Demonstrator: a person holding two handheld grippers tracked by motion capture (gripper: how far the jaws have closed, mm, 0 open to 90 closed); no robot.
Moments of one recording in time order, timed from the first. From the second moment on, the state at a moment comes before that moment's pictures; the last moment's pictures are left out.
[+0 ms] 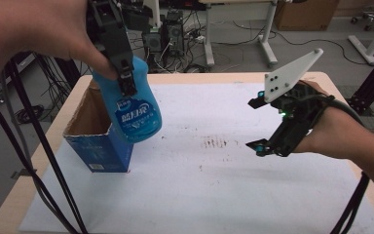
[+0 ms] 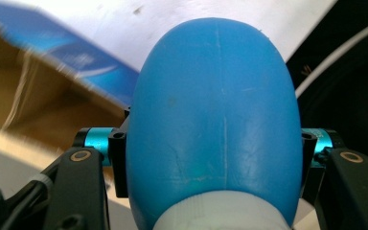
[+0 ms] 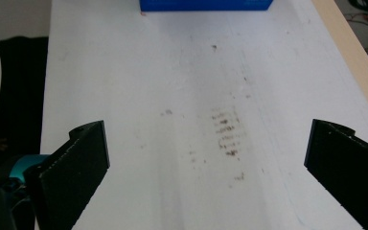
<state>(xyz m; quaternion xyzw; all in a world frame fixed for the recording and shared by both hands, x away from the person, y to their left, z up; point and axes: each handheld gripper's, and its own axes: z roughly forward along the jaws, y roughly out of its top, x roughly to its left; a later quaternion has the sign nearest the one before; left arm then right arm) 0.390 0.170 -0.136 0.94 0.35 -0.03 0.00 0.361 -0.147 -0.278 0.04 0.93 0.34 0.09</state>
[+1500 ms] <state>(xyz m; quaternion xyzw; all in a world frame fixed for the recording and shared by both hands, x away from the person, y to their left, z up) 0.438 0.259 -0.212 0.85 0.52 -0.04 -0.05 0.371 -0.156 -0.282 0.05 0.94 0.32 0.07</state>
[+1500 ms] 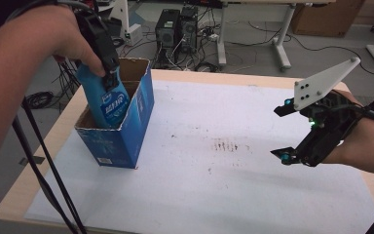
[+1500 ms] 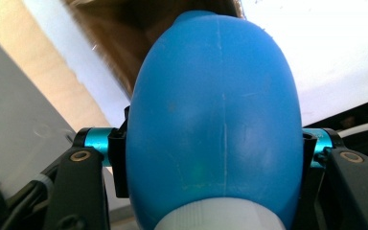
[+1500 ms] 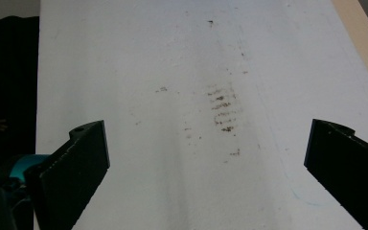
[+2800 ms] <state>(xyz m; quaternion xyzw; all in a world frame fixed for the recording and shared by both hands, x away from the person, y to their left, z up) 0.443 0.265 -0.294 0.93 0.37 -0.02 -0.03 0.370 -0.162 -0.290 0.07 0.95 0.31 0.07</state>
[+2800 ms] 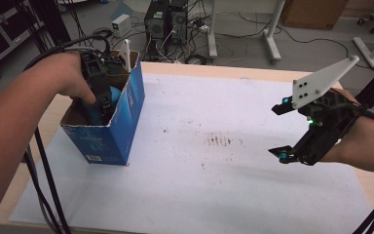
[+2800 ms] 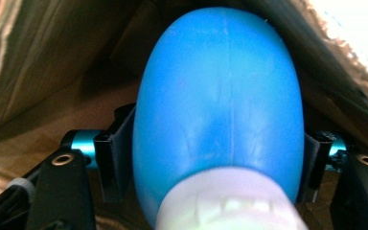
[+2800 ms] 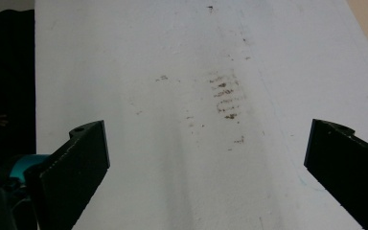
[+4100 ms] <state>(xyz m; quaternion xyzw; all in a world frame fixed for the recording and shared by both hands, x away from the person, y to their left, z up) 0.418 0.211 -0.198 0.96 0.29 0.02 -0.01 0.383 -0.173 -0.270 0.06 0.96 0.27 0.05</state>
